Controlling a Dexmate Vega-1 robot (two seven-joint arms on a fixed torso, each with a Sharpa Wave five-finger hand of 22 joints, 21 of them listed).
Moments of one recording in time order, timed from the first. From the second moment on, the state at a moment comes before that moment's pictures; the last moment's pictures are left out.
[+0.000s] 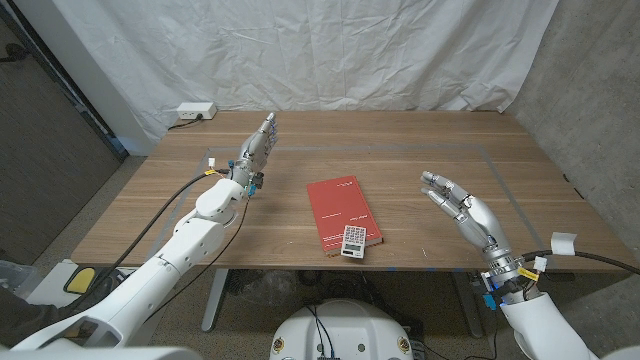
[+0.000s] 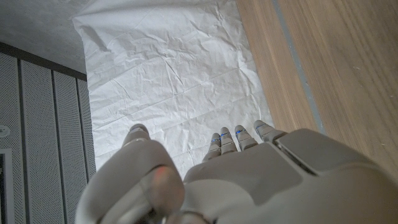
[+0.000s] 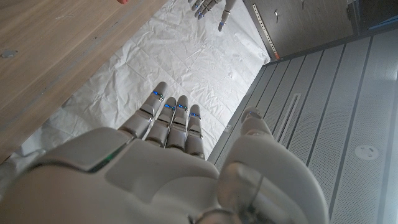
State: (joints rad) left arm 0.94 0.57 0.36 -1.57 -0.62 -0.21 0.08; left_hand 0.39 -0.01 0.06 0.06 0.31 -0.07 0.06 0.20 0.18 -0.05 0.00 0.20 0.18 -0.08 0.02 0.18 0.18 -0.10 -0.03 0.20 0.18; right arm -1.81 -0.48 0.06 -2.03 -0.09 0.72 -0.16; right_hand 0.40 0.03 0.27 -0.16 0.19 0.34 0.03 0.21 0.19 0.36 0.04 0.24 0.18 0.30 -0.04 0.20 0.18 0.32 -0.04 0.41 0.18
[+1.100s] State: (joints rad) left arm 0.98 0.56 0.33 -1.63 -0.63 -0.22 0.14; left_hand 0.40 -0.01 0.05 0.05 0.31 -0.07 0.06 0.20 0.18 -0.04 0.01 0.20 0.18 -0.08 0.02 0.18 0.18 -0.10 -0.03 0.20 0.18; right arm -1.82 -0.41 0.13 -2.06 -0.50 0.69 -0.34; right_hand 0.45 0.00 0.27 -0.16 0.20 0.41 -0.01 0.23 0.19 0.42 0.00 0.25 0.18 0.35 -0.04 0.21 0.18 0.38 -0.04 0.40 0.18
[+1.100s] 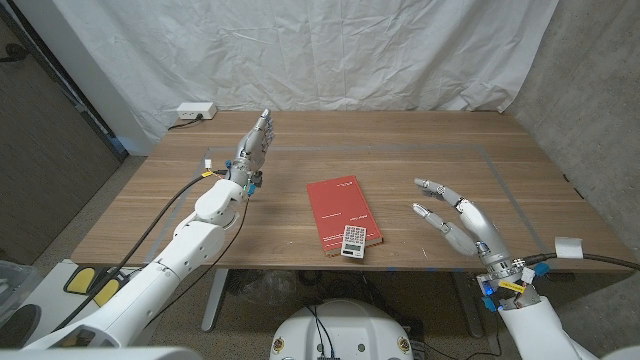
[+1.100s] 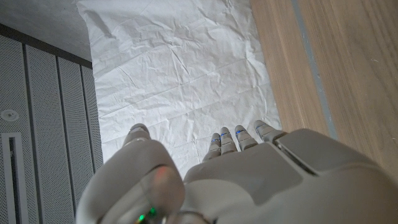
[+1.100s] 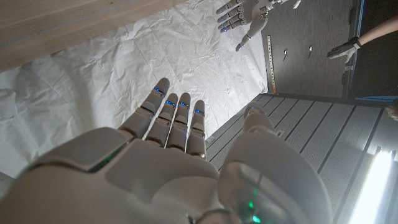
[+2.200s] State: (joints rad) left arm 0.94 0.58 0.34 -1.65 -0.64 -0.15 0.12; left_hand 0.40 0.00 0.05 0.06 0.31 -0.06 0.06 0.20 0.18 -0.04 0.01 0.20 0.18 -0.07 0.02 0.18 0.18 -0.10 -0.03 0.20 0.18; right arm -1.89 -0.36 0.14 -2.08 -0.76 0.66 -0.58; right_hand 0.49 -0.02 0.28 -0.16 0.22 0.45 -0.04 0.23 0.19 0.46 -0.03 0.25 0.18 0.40 -0.04 0.21 0.18 0.43 -0.04 0.40 0.18
